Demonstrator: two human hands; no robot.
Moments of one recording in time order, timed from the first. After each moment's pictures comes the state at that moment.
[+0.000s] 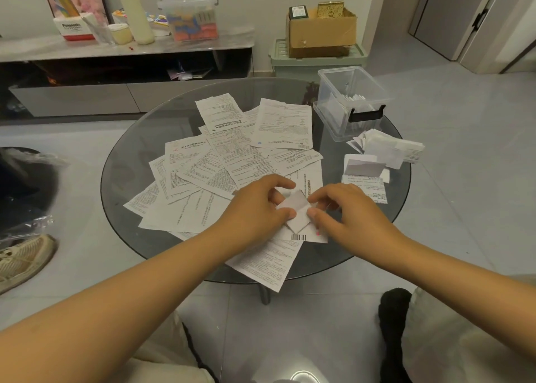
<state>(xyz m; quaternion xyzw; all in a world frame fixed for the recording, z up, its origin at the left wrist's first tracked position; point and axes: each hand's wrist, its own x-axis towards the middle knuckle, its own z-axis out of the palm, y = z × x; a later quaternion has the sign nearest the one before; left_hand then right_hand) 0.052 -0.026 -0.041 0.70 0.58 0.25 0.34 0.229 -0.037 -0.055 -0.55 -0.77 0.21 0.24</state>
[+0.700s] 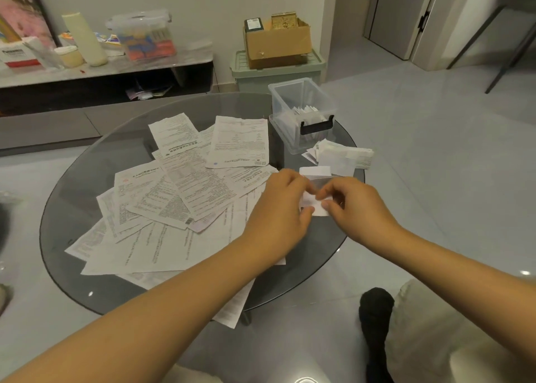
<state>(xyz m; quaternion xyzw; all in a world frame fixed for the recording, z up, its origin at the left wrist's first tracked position) 0.142 -0.003 -0.045 0.82 0.47 0.28 0.18 0.292 -0.010 -0.053 -0.66 -0.67 0.19 0.29</state>
